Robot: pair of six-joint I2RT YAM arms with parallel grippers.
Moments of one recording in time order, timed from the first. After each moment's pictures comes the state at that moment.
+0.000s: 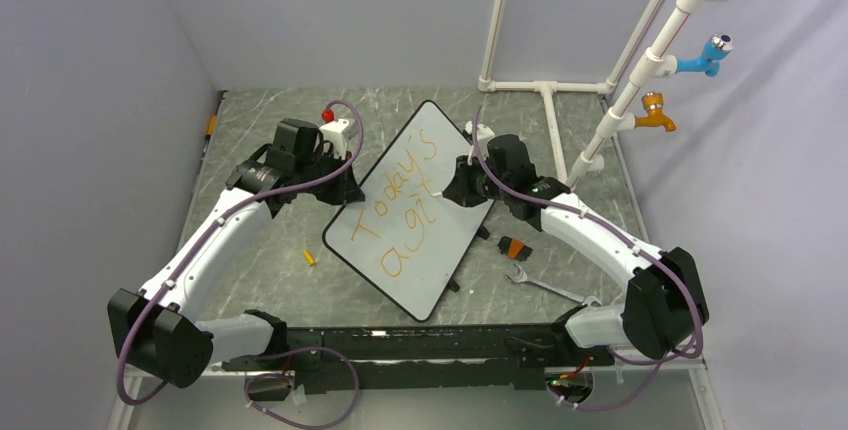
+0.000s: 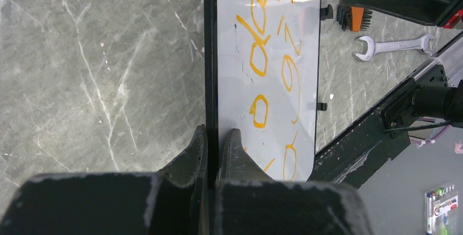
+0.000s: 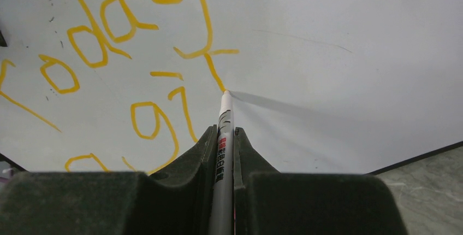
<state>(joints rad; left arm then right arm) -0.39 1.21 1.14 -0.69 0.36 -0.15 0.54 1.33 0.94 -0.19 -0.28 0.27</state>
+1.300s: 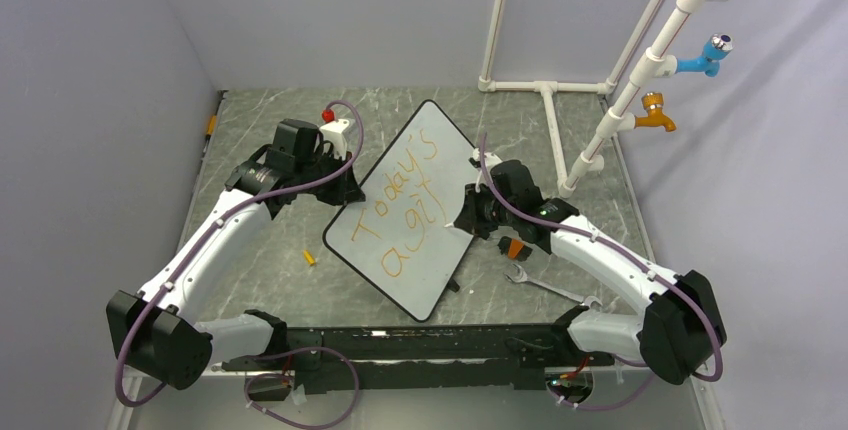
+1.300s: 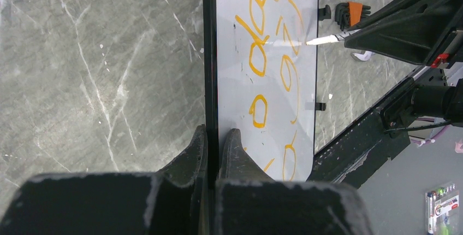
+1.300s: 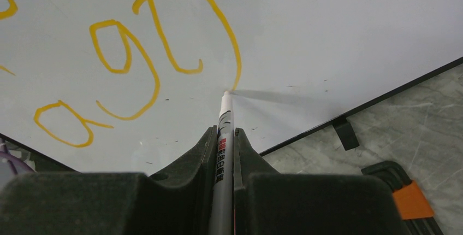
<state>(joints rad) -0.39 1.21 1.14 -0.69 0.36 -0.15 0.58 1.19 0.78 -0.32 -0.21 0.34</state>
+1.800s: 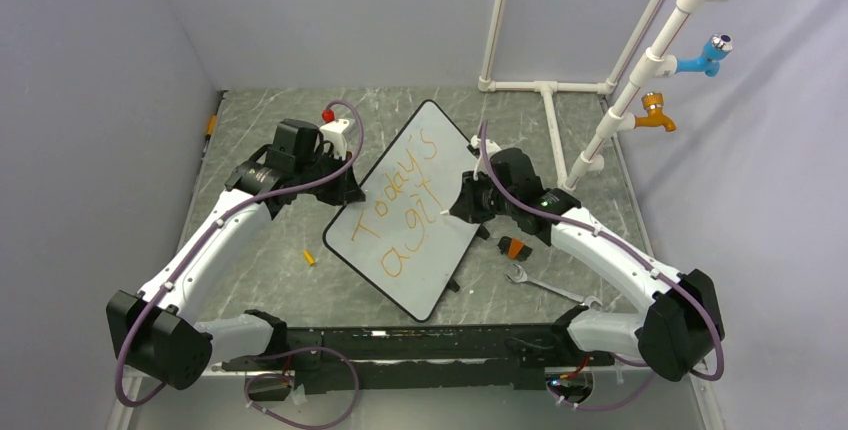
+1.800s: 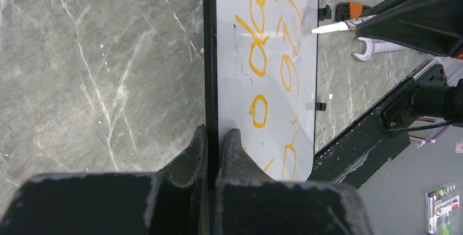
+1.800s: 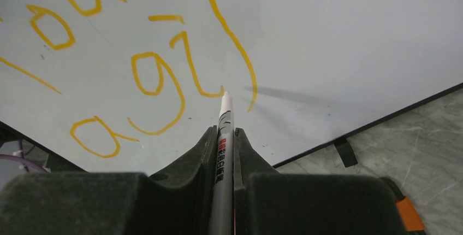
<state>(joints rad) -0.39 1.21 1.14 -0.69 0.36 -0.15 0.59 1.21 0.87 -0.34 -0.22 0.33</state>
